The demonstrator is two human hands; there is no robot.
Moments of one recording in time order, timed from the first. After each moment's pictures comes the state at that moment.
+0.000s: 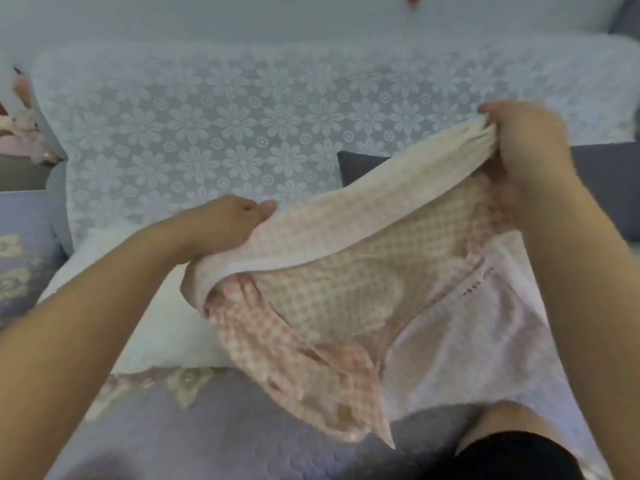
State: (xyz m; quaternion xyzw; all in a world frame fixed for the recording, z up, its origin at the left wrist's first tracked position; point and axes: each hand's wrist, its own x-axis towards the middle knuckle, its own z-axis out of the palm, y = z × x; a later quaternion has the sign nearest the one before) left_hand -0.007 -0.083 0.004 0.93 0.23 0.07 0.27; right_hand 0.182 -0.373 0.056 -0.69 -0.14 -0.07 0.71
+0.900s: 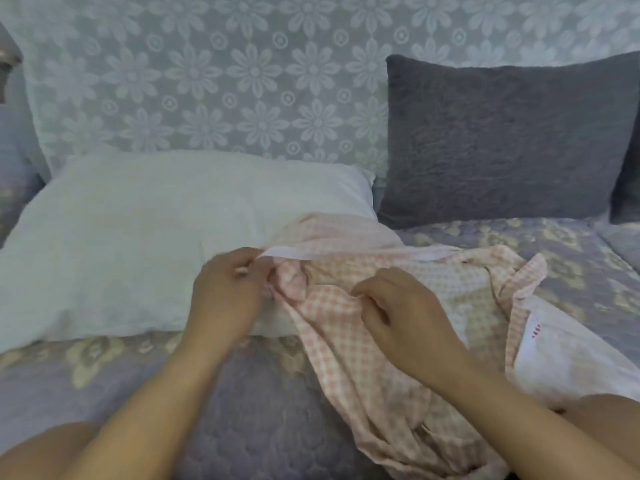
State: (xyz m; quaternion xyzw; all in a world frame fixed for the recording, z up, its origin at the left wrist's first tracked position) left_hand -0.031 -0.080 -0.177 0.78 0.35 0.26 0.46; right_hand 0.092 -0.279 -0.207 -0.81 -0.48 -0.07 0.34
